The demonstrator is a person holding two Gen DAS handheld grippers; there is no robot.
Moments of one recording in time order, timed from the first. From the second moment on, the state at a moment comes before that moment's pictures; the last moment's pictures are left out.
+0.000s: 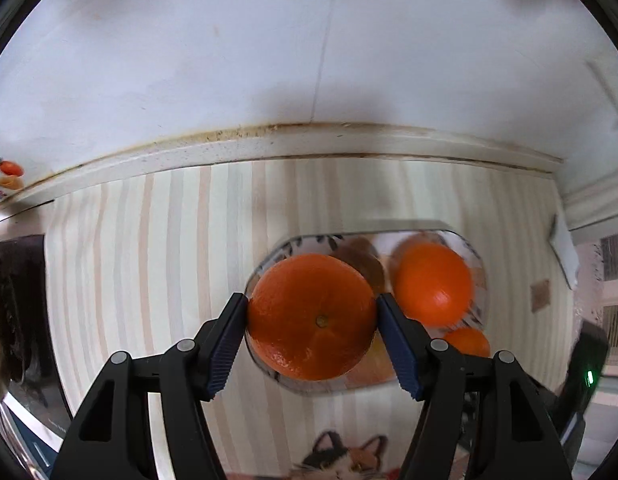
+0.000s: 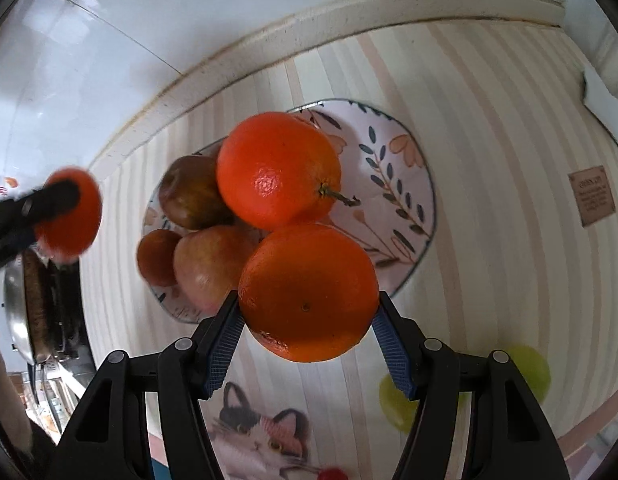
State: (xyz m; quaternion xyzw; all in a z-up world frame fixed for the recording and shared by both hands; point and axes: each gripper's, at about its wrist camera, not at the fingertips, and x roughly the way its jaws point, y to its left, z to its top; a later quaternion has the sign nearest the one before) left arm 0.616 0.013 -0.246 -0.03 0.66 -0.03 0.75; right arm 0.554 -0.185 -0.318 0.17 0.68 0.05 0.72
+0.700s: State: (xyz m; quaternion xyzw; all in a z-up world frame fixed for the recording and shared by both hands) left arm 0.645 0.024 -0.319 -0.02 0.72 -0.02 0.69; right arm 0.569 -0.177 -0.341 0.17 0.69 0.04 0.70
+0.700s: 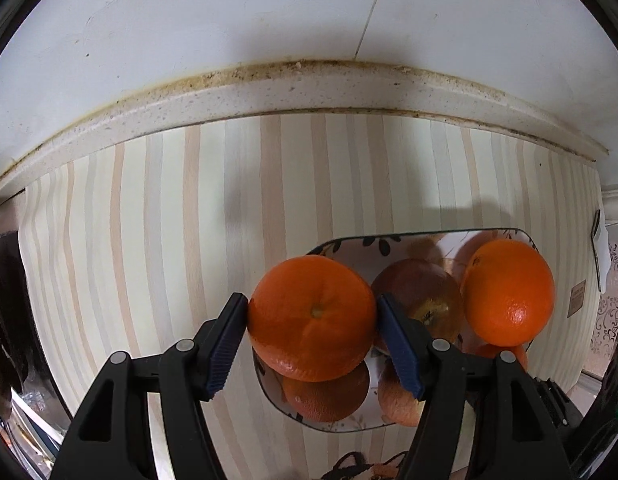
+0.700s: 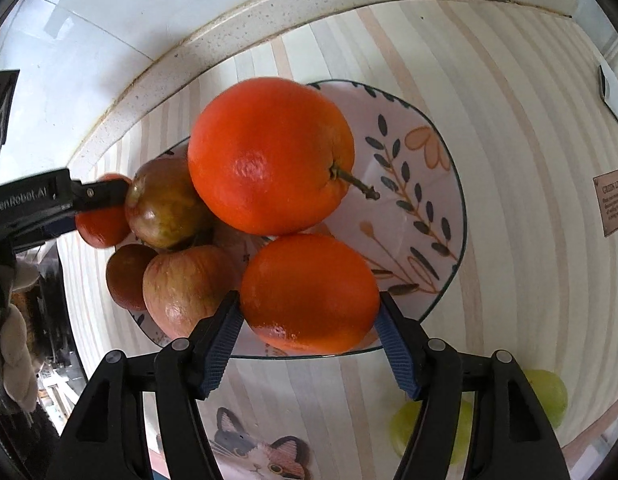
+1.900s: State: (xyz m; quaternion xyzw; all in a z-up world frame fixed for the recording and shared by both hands) left arm 0.432 0.003 -0.143 -0.03 0.56 -0.01 0.83; right arm 0.437 -0.205 -0.140 0.04 0.55 0.02 0.83
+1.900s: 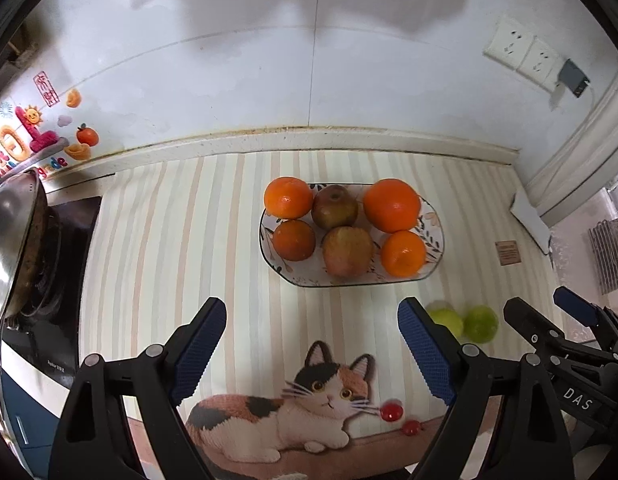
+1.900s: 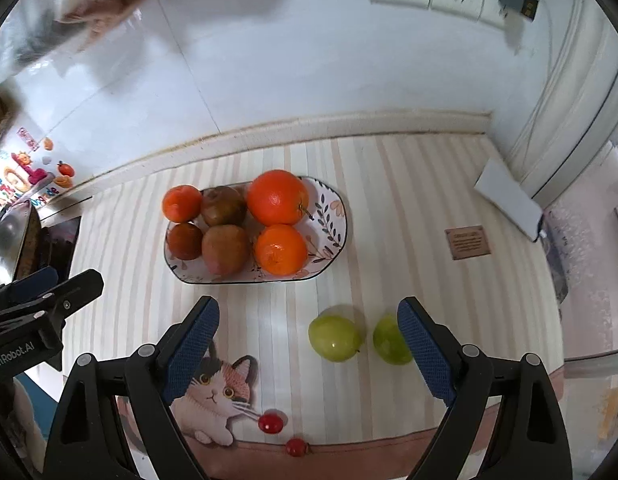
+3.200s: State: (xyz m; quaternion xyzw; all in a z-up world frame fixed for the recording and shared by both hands) left arm 0.383 -0.075 -0.317 -0.02 0.72 -0.06 0.69; right arm 0.425 -0.272 -0.296 0.16 0.66 0.02 0.74
